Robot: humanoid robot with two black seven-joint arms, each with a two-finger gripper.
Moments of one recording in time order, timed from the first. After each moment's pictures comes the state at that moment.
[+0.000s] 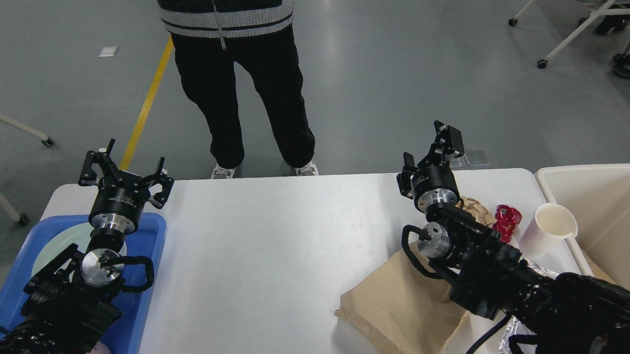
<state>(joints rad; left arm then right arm) -0.69 0.16 -0.95 -0.33 -0.18 -0.53 -0.30 0.79 0.13 0.55 0.34 0.10 -0.06 0.63</state>
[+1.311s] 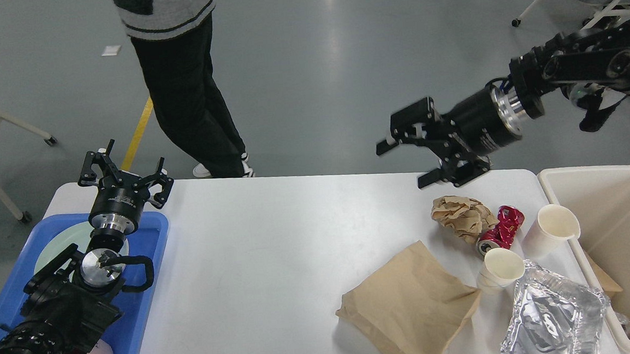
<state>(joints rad) -0.69 0.16 -0.95 -0.33 -0.18 -0.53 -0.30 1.95 -0.32 -1.22 1.19 0.04 0.84 0.37</state>
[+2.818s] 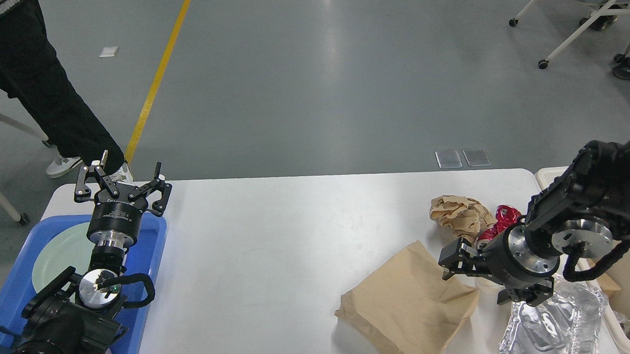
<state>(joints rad) -0.61 0.14 -1.04 -0.35 -0.19 -0.68 -0.31 1.79 -0.15 -1.44 1.62 0.38 0.19 0.15</state>
